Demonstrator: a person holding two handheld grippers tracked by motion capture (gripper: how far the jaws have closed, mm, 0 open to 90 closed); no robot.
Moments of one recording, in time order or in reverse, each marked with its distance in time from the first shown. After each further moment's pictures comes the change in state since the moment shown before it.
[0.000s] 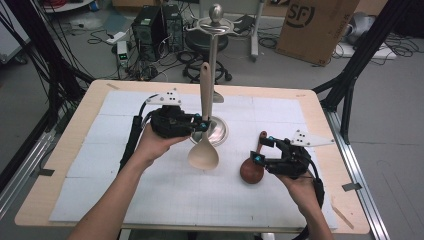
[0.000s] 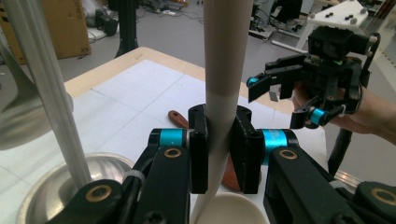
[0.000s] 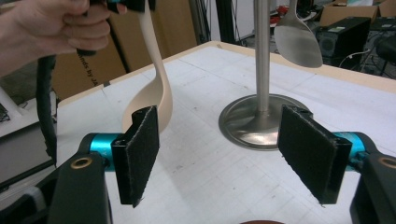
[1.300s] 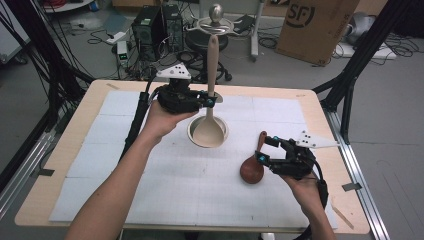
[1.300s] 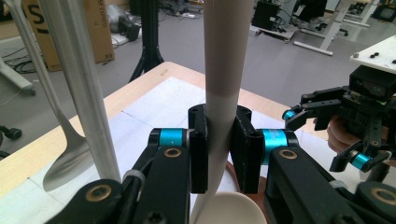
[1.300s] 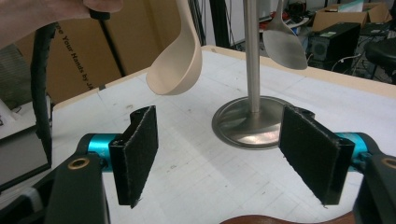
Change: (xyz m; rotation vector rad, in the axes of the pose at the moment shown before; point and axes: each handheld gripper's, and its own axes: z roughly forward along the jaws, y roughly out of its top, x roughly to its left) left arm 0.019 0.046 0.014 0.006 0.083 0.015; right arm -0.004 -0.002 -0.009 -0.023 -0.017 -0.005
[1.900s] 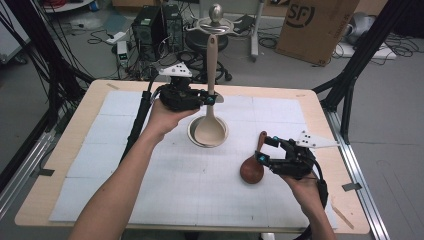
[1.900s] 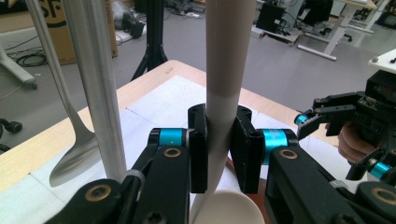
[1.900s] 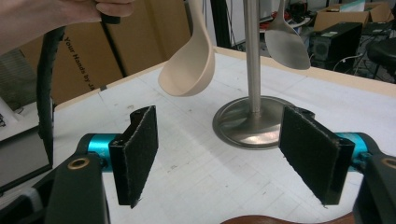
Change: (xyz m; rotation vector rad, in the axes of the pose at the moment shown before) left arm 0.011 -0.004 0.011 -0.002 0.011 -0.036; right arm -0.001 -0.001 0.001 -0.002 0.008 0.007
